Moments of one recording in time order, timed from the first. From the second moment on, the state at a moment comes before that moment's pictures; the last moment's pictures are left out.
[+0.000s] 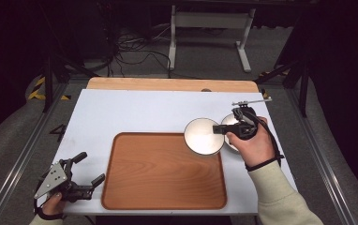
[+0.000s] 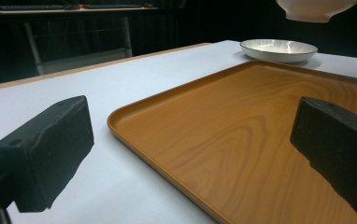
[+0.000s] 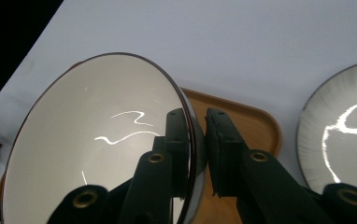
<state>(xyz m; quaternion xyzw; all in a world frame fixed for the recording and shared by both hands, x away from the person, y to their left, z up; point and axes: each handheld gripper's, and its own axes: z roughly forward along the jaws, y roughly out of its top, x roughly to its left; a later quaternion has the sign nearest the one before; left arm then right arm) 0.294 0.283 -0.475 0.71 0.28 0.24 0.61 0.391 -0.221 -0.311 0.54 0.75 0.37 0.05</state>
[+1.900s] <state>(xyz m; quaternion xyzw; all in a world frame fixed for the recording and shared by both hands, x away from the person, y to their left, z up) 0.294 0.283 -0.475 0.71 0.28 0.24 0.61 0.402 -0.125 -0.395 0.51 0.79 0.34 -0.03</state>
